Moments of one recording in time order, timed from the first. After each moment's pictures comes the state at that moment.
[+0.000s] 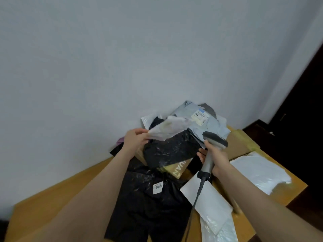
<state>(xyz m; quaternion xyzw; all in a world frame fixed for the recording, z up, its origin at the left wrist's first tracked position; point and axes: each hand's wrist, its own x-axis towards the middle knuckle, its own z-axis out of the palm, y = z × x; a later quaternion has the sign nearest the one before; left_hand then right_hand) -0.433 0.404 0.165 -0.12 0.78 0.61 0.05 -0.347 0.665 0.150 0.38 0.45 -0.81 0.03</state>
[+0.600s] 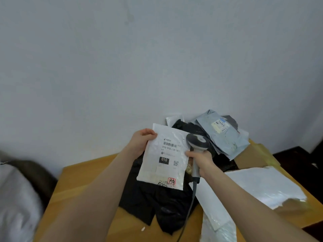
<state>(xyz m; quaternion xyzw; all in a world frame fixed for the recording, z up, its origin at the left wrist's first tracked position) -0.305 0.394 0.234 -0.13 0.67 0.73 0.01 -0.300 0.608 0.179 0.23 0.61 -0.75 0.13</state>
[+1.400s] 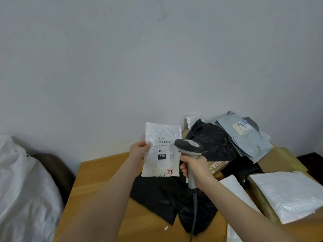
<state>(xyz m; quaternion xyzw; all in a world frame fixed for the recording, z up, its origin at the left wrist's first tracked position) -0.278 0.280 0.179 -0.29 0.71 0.64 -0.05 -0.243 0.496 0.197 0.15 0.63 -0.74 0.18</state>
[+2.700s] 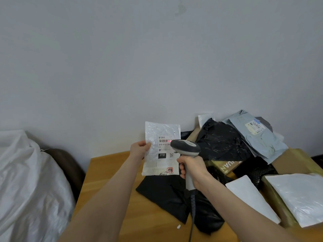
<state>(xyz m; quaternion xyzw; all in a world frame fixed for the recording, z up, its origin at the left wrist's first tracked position) -0.270 0.226 0.171 -0.31 0.69 0.65 -0.04 -0.226 0.439 0.209 0.13 0.63 -0.73 0.24</state>
